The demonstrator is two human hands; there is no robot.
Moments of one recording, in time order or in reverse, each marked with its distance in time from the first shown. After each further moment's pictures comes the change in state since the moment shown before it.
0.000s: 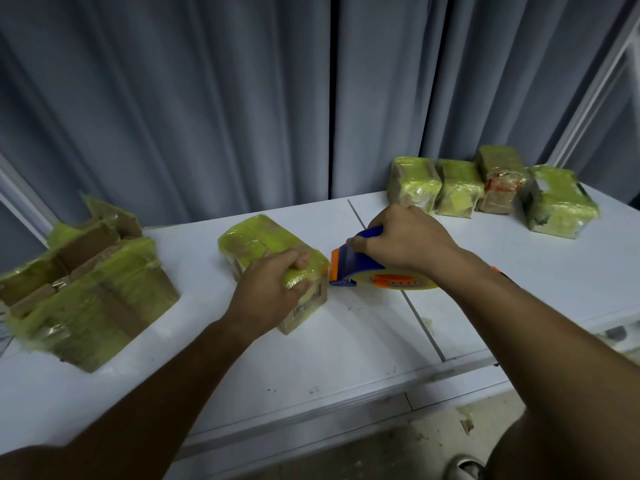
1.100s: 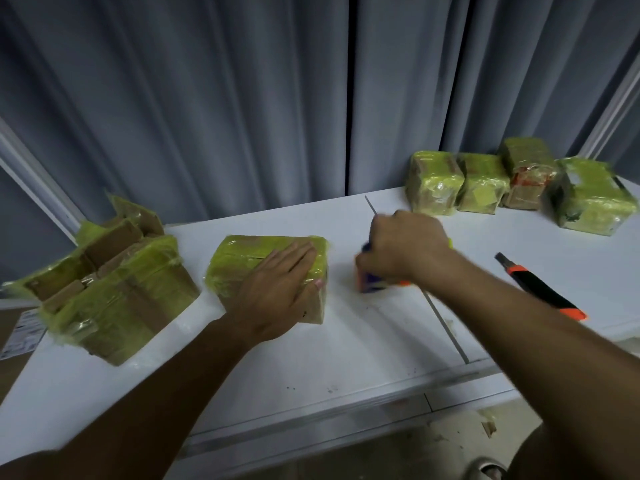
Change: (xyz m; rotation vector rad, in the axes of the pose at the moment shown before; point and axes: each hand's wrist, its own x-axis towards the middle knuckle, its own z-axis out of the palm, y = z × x) left_hand -0.009 -0.016 -0.017 0.496 -0.224 0.164; right_hand 0.003 -0.026 0.013 -0.241 -0.091 -0.040
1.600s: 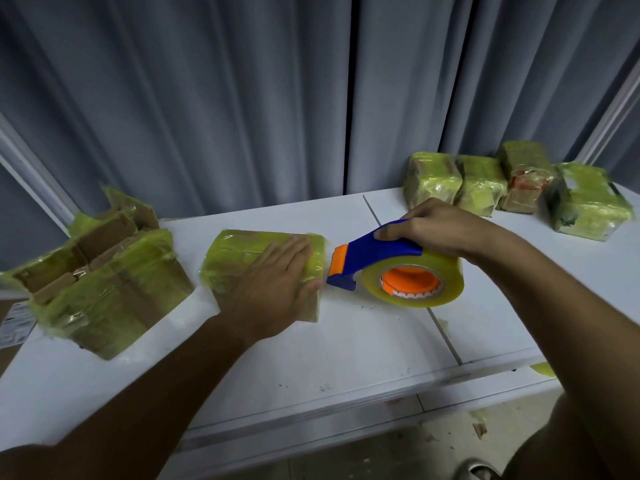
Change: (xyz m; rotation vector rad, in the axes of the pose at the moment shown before) left_hand 0.006 -0.003 0.011 0.098 -0.010 -0.011; right_hand -0.006 0.042 -0.032 0.570 -0.191 0.096
